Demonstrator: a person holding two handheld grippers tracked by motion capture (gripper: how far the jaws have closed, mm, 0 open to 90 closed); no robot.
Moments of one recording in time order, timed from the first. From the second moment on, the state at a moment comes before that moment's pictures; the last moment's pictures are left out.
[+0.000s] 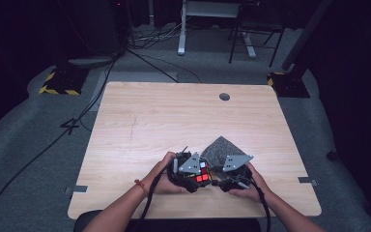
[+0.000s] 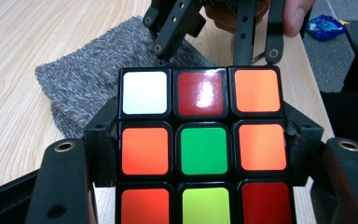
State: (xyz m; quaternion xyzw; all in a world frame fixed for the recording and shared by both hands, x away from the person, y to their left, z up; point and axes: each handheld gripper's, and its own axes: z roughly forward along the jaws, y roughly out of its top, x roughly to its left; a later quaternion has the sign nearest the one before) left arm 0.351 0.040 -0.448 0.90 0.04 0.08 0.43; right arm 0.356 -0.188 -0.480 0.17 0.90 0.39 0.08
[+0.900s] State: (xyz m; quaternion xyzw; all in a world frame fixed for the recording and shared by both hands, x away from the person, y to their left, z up) left arm 0.355 0.045 -0.450 0.89 0.04 0.05 0.45; right arm 0.355 -0.198 -0.472 0.19 0.88 0.44 0.07
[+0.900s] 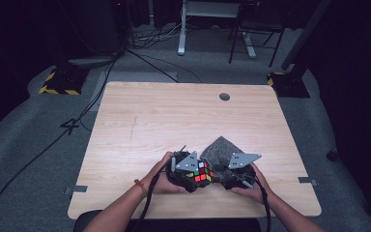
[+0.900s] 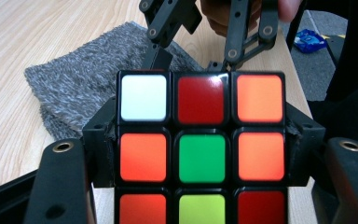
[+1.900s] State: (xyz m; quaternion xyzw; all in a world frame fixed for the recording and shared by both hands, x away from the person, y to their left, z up) left arm 0.358 0.049 -0.473 0.92 0.04 0.03 0.38; right arm 0.349 -0.192 -0.468 0.17 0.88 0.44 0.09
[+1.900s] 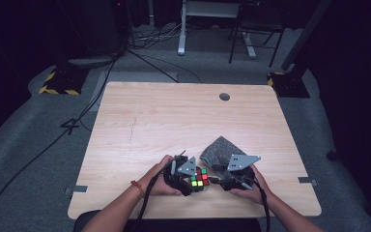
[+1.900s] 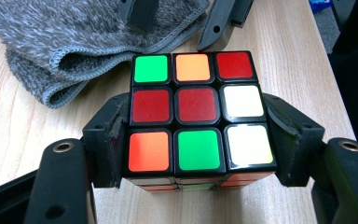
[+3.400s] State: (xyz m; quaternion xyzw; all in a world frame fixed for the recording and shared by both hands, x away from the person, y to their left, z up) left arm 0.361 0.043 -0.500 0.92 0.10 0.03 0.37; right arm 0.410 -0.243 -0.491 0.27 0.89 0.36 0.11
